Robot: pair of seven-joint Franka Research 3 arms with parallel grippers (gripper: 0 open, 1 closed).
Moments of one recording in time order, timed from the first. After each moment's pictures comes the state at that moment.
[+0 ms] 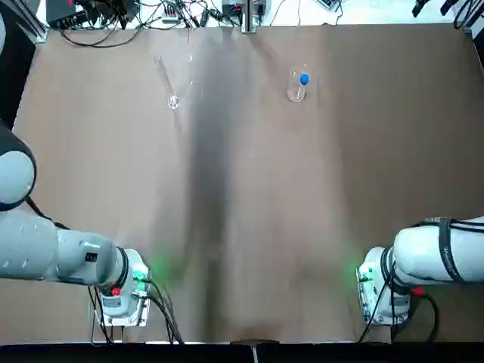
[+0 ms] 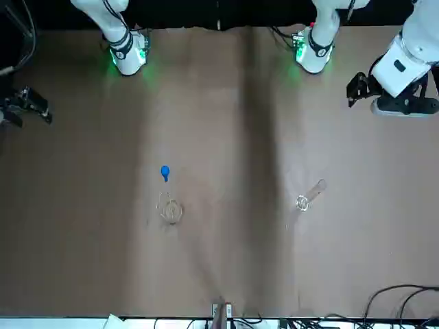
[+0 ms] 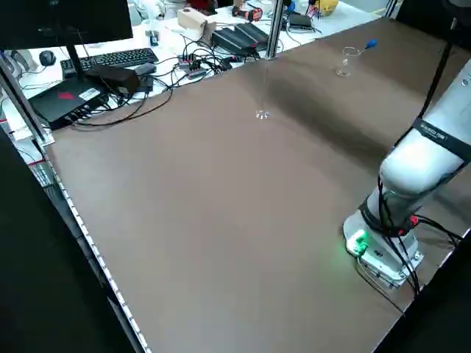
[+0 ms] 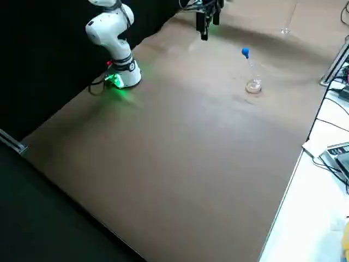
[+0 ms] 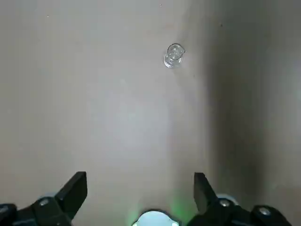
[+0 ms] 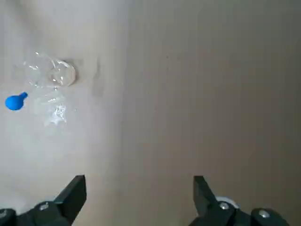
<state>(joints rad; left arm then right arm) -0.10 -0.02 -0.12 -1.55 0.06 1.44 -0.08 -0.08 -0.08 0.00 -1.69 0.05 1.63 -0.16</state>
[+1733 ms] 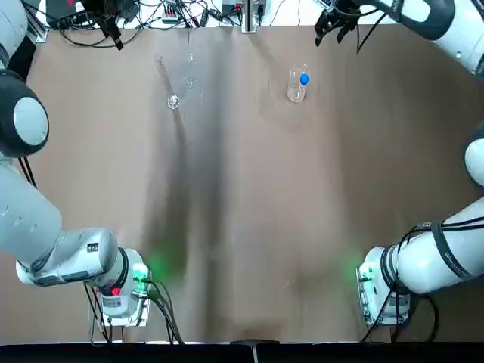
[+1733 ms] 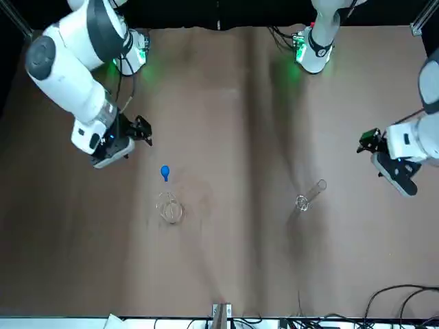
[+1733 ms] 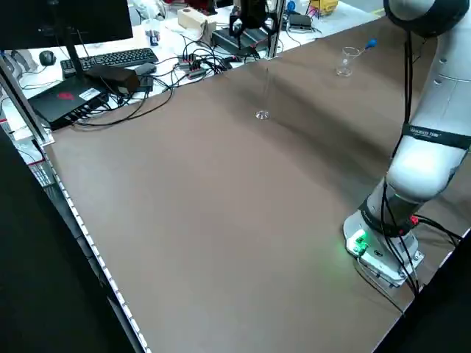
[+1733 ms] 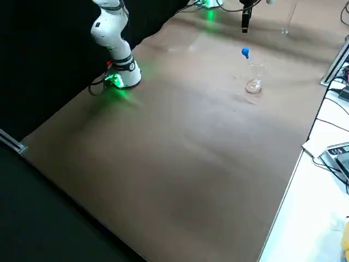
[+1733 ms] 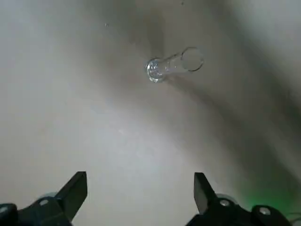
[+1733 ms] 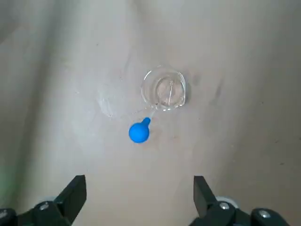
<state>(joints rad) 0.14 0.24 -0.12 -1.57 -0.10 1.69 0.82 0.33 0.12 0.02 -1.75 0.20 1.96 0.00</state>
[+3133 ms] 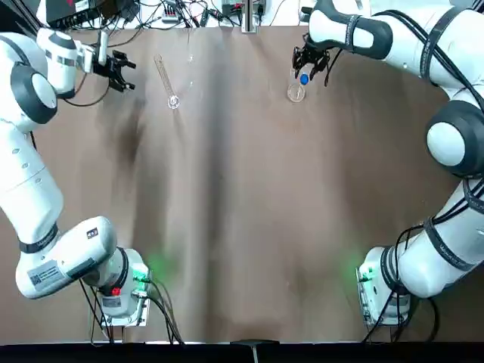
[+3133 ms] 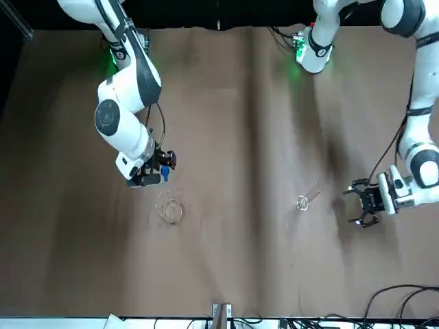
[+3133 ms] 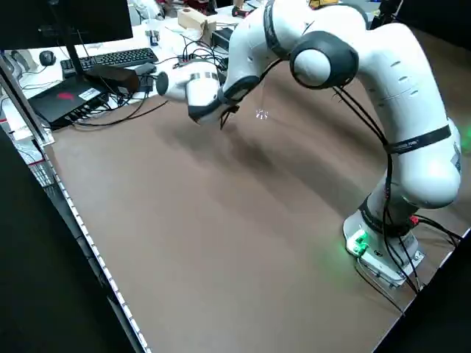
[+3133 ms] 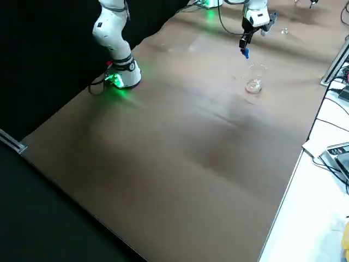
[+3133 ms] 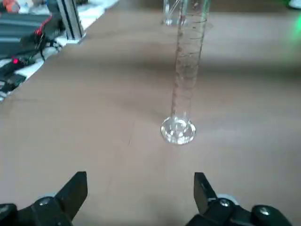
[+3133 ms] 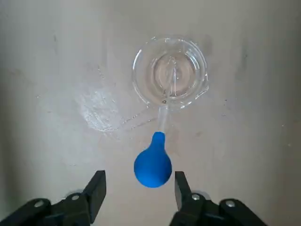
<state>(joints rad) 0.41 0.79 -0.13 -1.57 -0.95 1.86 2.33 0.43 0.32 0.01 -1.77 0.20 2.11 0.31</state>
